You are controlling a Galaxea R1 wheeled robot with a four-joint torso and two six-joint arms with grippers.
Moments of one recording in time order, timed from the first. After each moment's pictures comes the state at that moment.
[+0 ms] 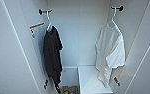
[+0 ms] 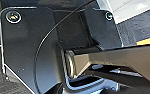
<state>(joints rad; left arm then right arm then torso) 1.53 2.98 -2.55 0.36 -0.09 -0.17 -1.54 3.07 -2.77 0.08 0.06 0.02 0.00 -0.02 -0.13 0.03</state>
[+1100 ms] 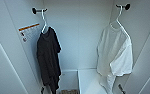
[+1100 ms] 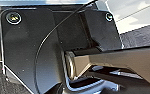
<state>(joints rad) 1.53 2.98 -2.55 0.36 -0.09 -0.17 -1.54 3.07 -2.77 0.08 0.06 0.02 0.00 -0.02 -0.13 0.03</state>
